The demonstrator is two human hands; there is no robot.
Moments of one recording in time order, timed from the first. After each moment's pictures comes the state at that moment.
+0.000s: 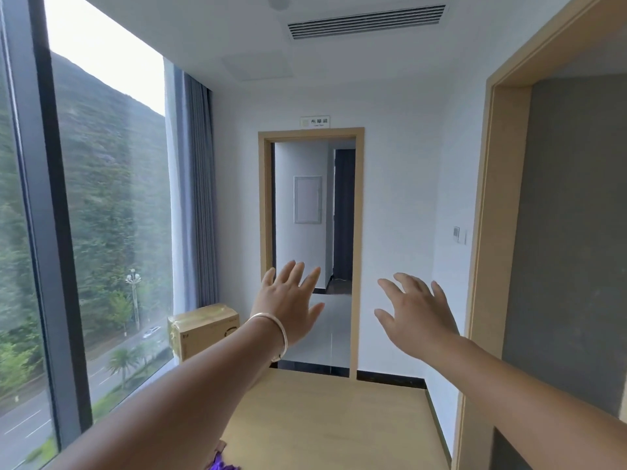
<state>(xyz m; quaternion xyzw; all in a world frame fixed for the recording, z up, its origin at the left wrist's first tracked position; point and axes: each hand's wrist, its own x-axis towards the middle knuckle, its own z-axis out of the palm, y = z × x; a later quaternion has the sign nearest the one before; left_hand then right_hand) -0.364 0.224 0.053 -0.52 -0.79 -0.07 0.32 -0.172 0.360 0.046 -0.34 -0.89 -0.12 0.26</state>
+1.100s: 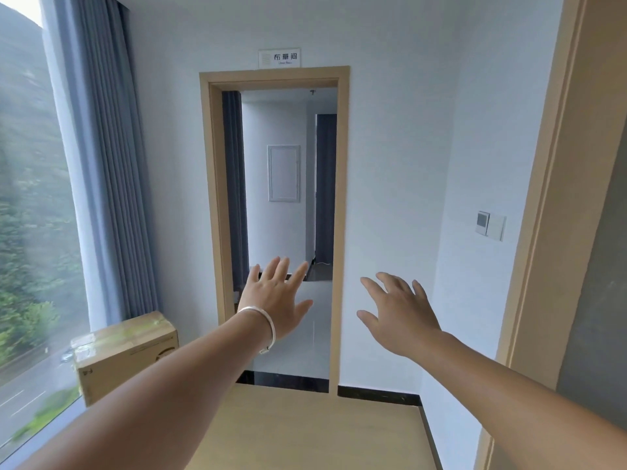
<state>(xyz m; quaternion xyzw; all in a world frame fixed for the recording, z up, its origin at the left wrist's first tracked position) -0.620 0.686 0.004 -0.52 -0.81 -0.04 0.28 -0.420 0.810 -0.002 -0.34 -0.91 -0.10 0.20</state>
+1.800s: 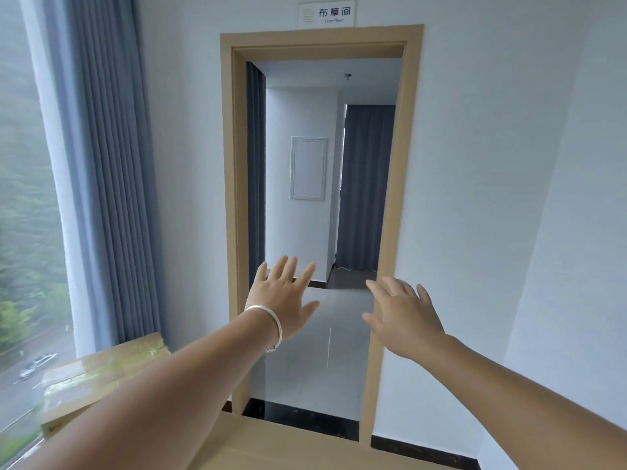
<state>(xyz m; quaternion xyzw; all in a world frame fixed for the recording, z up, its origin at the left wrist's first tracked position) -0.936 0.861 -0.006 -0.51 -0.82 -0.04 0.27 -0.748 0.998 -0.011 -0.32 -0.92 -0.09 0.19</state>
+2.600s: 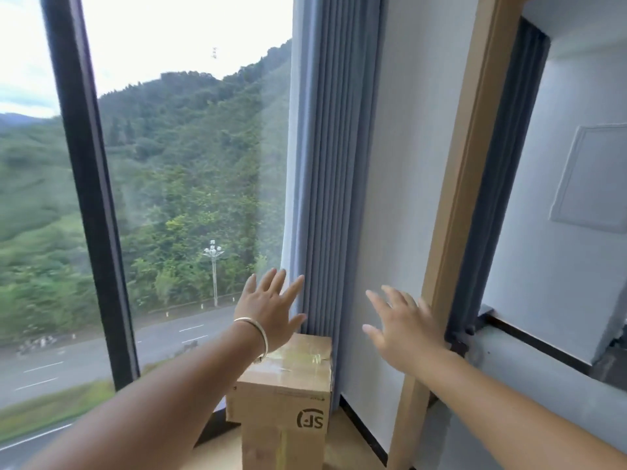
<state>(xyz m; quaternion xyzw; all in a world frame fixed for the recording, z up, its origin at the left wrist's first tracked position) -1.247 0.786 -0.049 -0.12 -0.97 0.08 0.20 -1.214 1.037 -0.045 0.09 -0.98 -0.02 0.18</state>
